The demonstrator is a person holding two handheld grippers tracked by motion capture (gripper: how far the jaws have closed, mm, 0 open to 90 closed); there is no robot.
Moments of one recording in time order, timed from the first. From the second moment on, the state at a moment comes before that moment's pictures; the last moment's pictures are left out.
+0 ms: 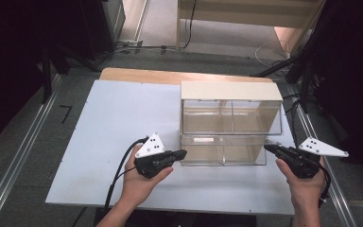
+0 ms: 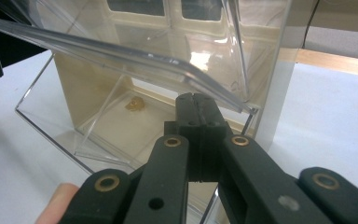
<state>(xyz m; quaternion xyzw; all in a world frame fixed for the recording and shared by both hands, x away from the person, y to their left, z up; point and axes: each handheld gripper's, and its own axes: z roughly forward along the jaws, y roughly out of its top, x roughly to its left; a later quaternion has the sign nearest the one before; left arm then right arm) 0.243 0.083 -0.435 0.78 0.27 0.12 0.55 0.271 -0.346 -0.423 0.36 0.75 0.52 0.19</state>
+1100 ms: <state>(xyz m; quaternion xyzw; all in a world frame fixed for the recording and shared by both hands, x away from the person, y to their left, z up) 0.242 0.084 -0.441 0.78 0.27 0.11 0.55 0.270 -0.357 -0.440 0.36 0.76 0.51 0.17</state>
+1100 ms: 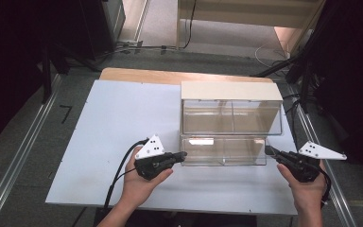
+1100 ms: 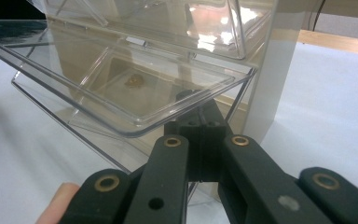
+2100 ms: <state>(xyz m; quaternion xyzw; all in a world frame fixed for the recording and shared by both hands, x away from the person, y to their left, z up) 0.244 0.082 -0.457 0.80 0.28 0.11 0.52 0.272 -0.366 -0.451 0.37 0.77 0.49 0.17</state>
